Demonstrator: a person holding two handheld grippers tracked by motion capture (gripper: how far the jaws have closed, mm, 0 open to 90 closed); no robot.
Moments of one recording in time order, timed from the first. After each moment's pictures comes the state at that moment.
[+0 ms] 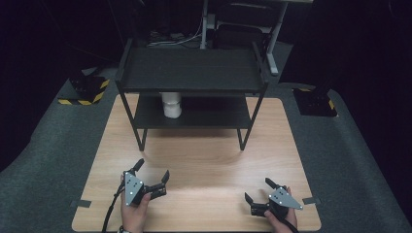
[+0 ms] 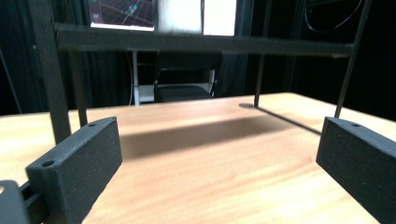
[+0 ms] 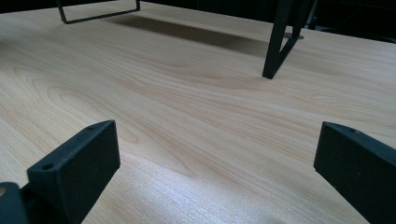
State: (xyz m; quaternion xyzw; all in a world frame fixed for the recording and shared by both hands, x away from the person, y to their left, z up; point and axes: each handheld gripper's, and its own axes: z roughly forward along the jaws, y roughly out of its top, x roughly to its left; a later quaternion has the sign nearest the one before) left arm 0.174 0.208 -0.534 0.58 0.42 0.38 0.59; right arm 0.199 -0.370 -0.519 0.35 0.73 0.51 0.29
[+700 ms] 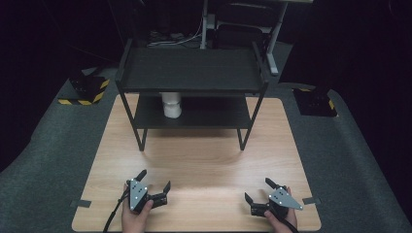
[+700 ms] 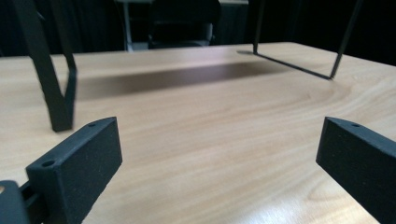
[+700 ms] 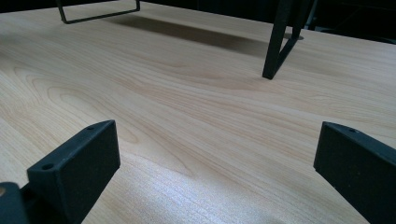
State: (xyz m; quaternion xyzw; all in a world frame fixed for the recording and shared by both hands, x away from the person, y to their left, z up) left arm 0.171 0.208 -0.538 0.64 0.44 0.33 0.53; right arm 0.198 -0.370 -0.519 0.35 0.73 0.51 0.29
